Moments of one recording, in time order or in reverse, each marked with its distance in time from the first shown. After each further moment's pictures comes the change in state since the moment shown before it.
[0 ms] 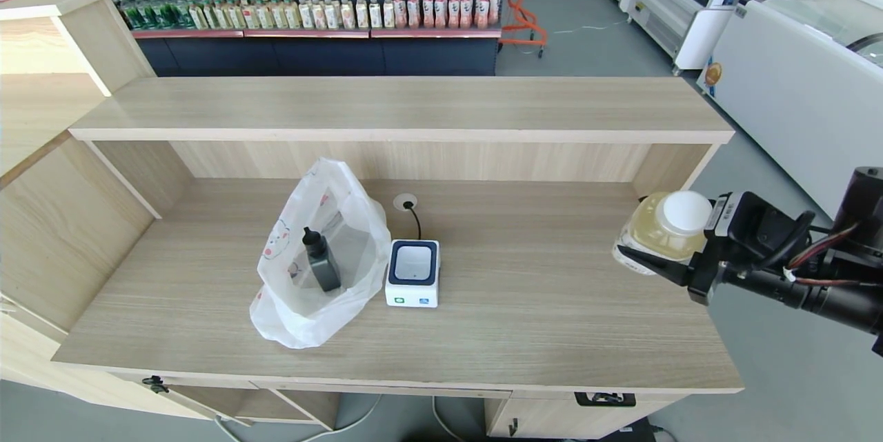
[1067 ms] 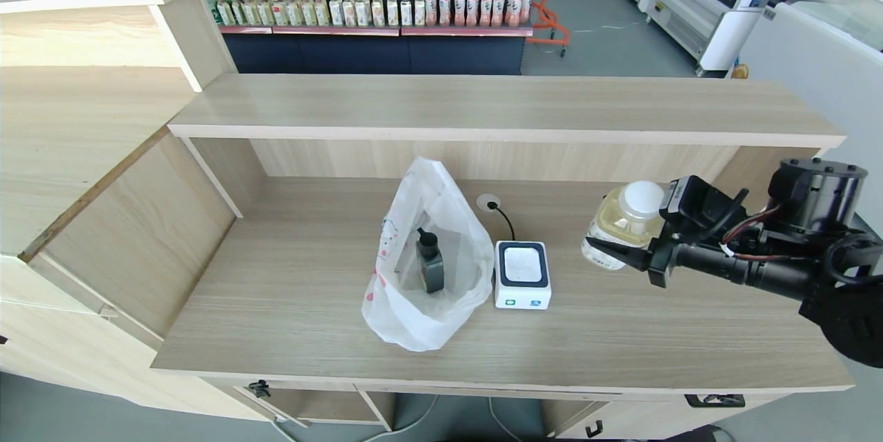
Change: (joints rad) left arm -0.001 0.000 0.000 0.000 -0.001 0.011; right arm 0.010 0.174 -0.138 -0.008 0.069 0.087
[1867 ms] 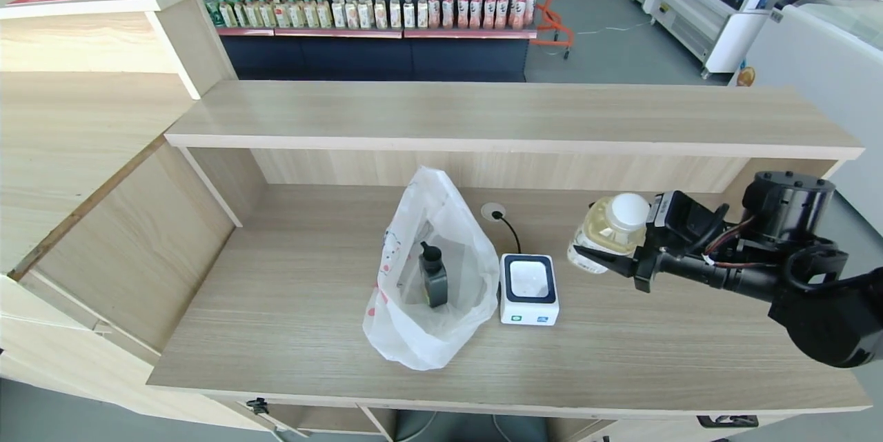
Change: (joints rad) left arm 0.001 0.000 0.000 0.000 0.001 -0.007; right arm -0.009 0.110 0.003 -0.124 0.081 -0.006
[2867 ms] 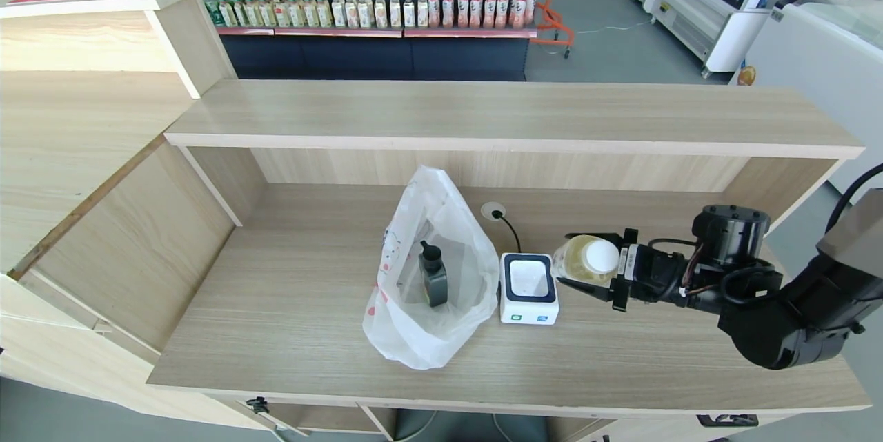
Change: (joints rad) left arm 0.000 0.000 0.000 0.000 0.000 0.000; right arm -0.011 0.234 -0.032 -0.128 0.150 -0.241
